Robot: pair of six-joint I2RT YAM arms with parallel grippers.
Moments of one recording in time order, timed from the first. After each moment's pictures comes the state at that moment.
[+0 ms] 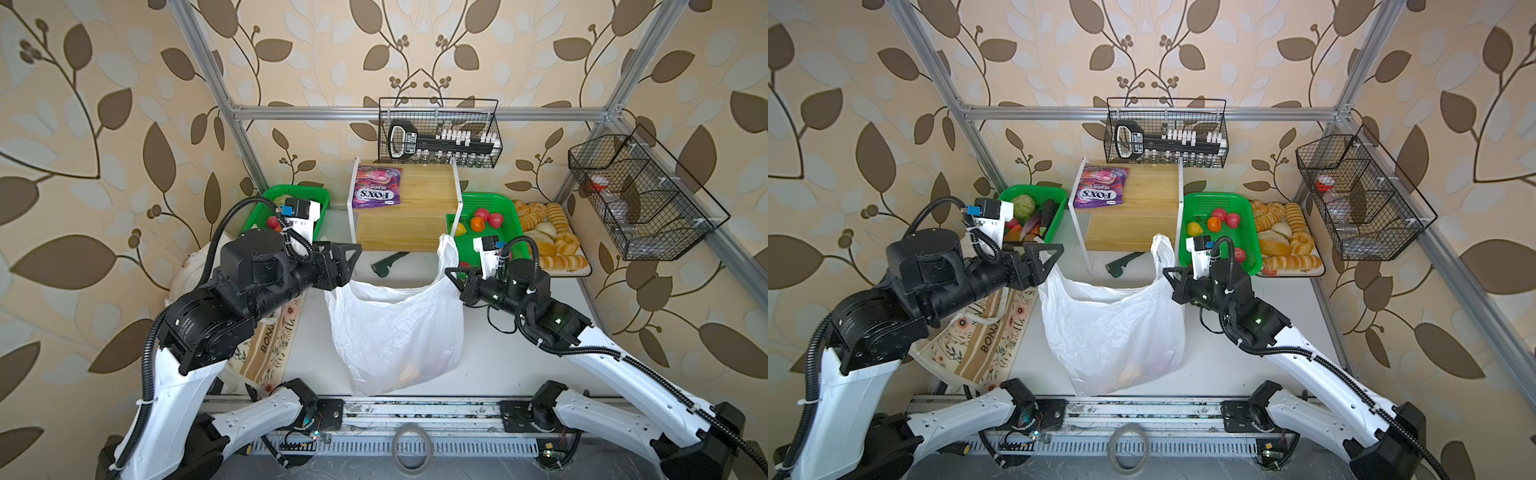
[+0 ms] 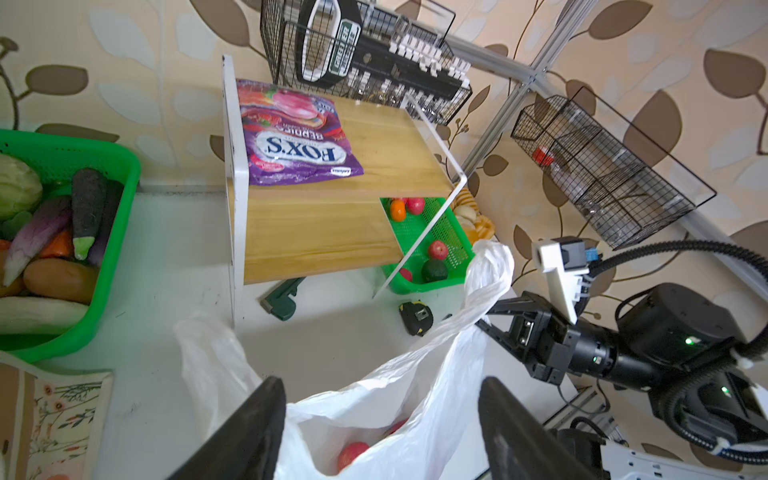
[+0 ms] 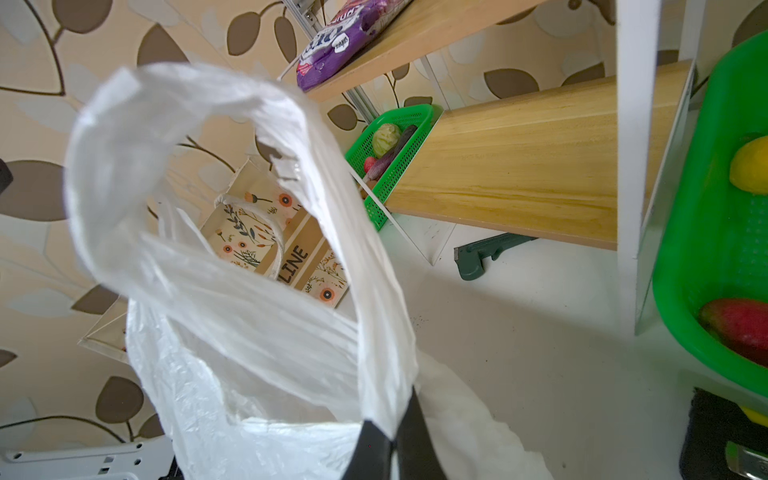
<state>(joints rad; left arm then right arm) -0.63 1.01 1.75 -1.09 -0.06 -0.42 0.64 0.96 0.85 -0.15 -0.13 0.56</state>
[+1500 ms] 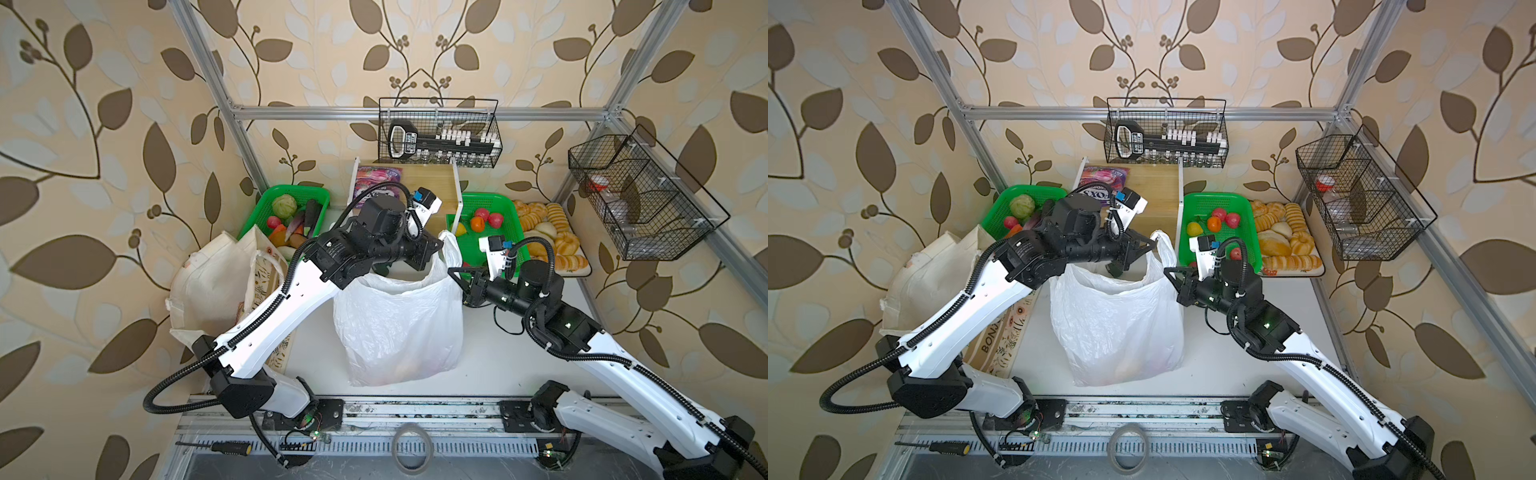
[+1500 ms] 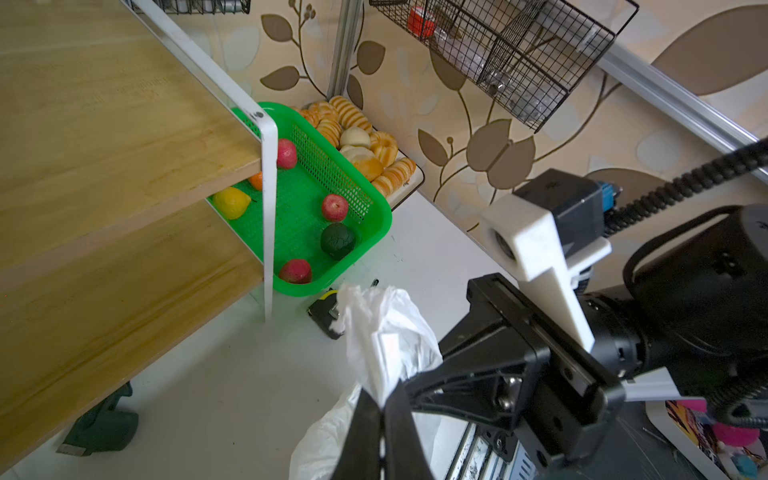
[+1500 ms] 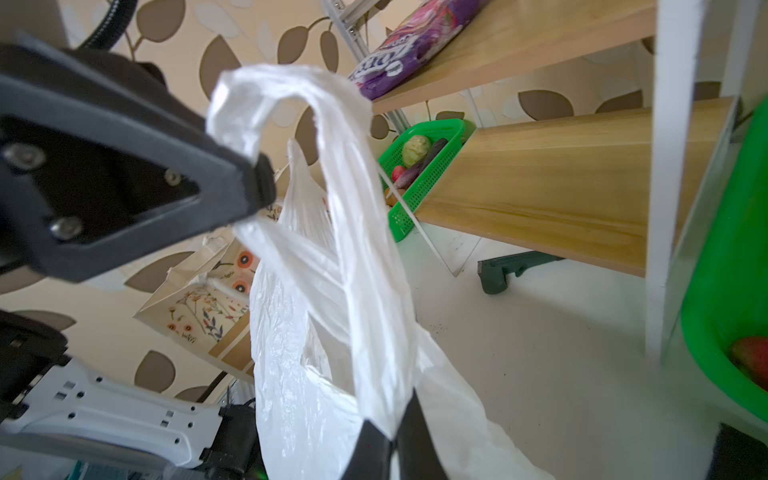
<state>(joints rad) -0.78 1.42 1.72 -0.75 0.26 -0.24 0.62 0.90 0.84 -0.13 -0.27 0.48</state>
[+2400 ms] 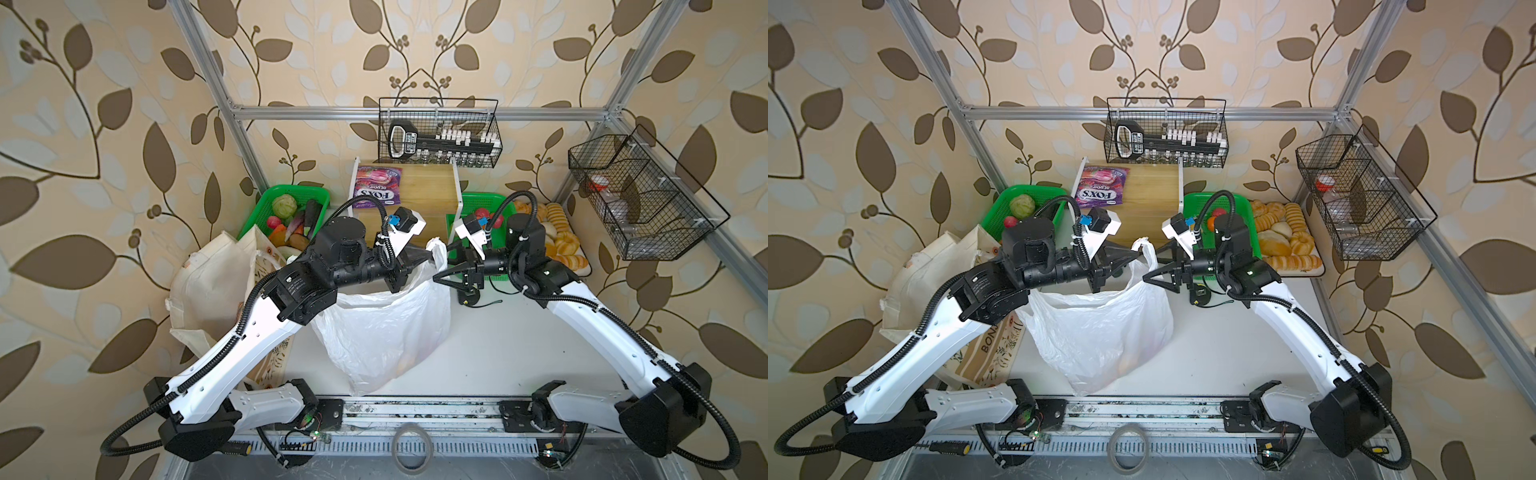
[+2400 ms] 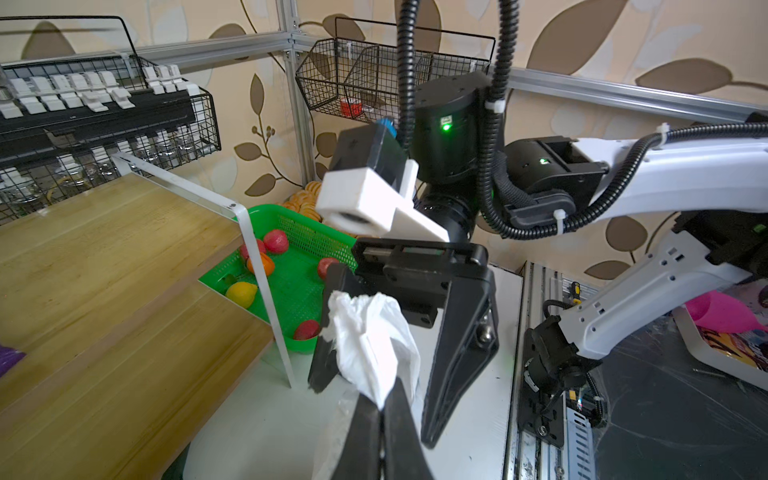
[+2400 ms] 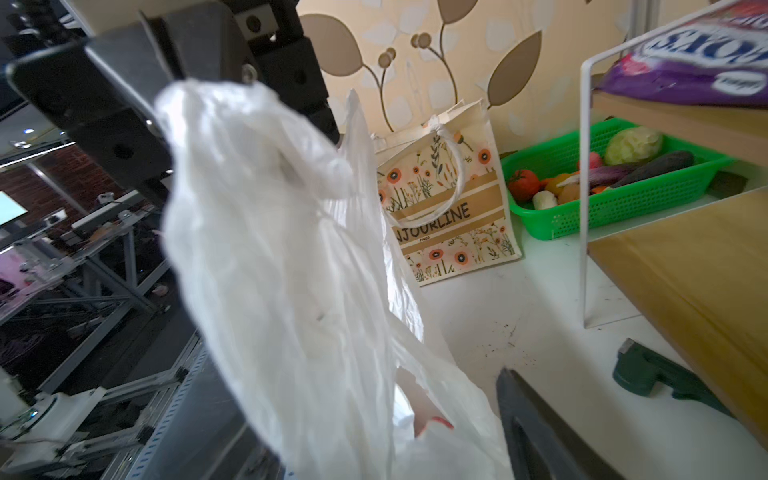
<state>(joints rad) -0.78 1.15 1.45 -0.54 0.35 0.02 0.44 1.28 1.15 -0.18 -1.09 0.06</state>
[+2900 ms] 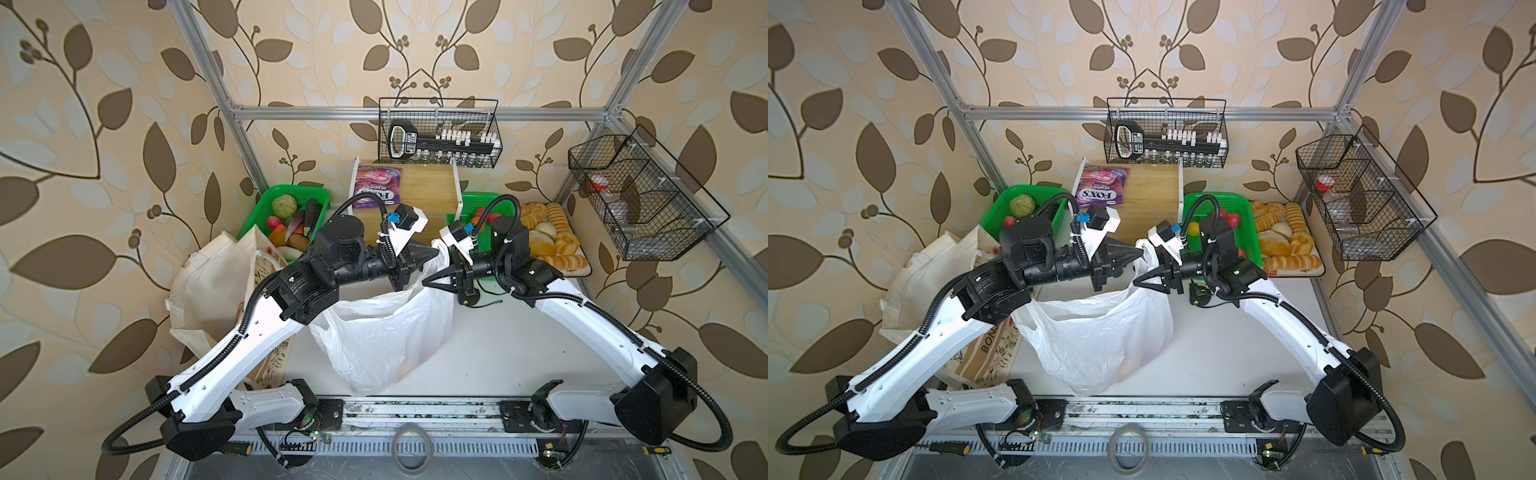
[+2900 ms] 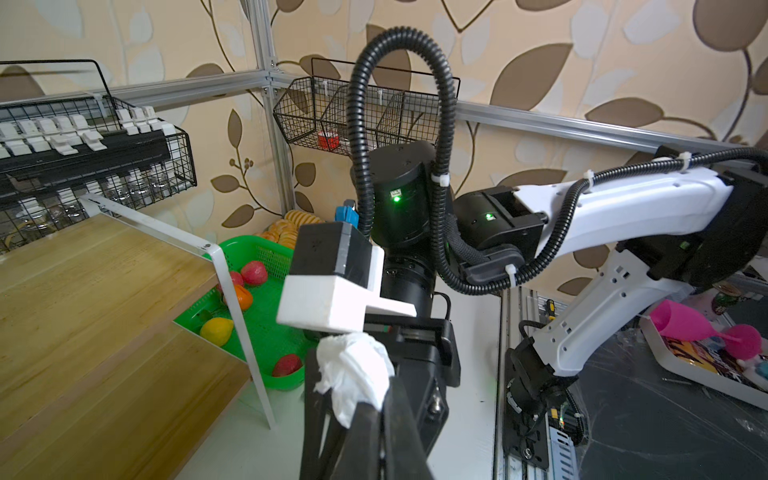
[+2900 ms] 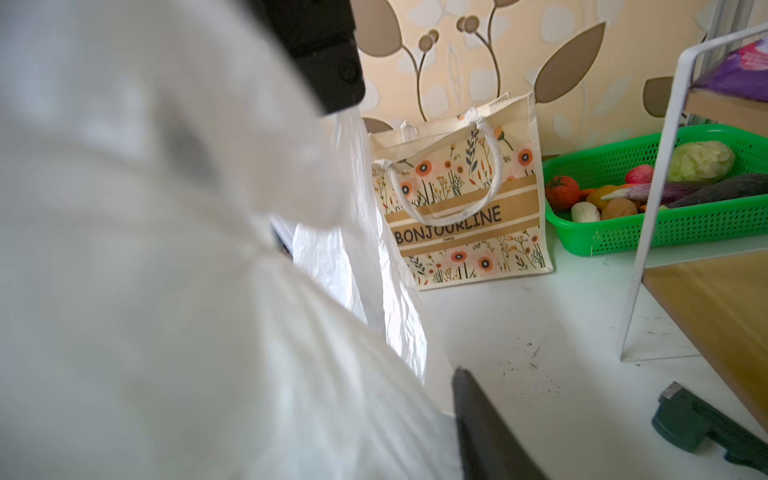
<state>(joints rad) -0.78 1.16 1.45 -0.45 0.41 -0.01 0.50 1.30 1.12 -0.10 -1.10 0.05</state>
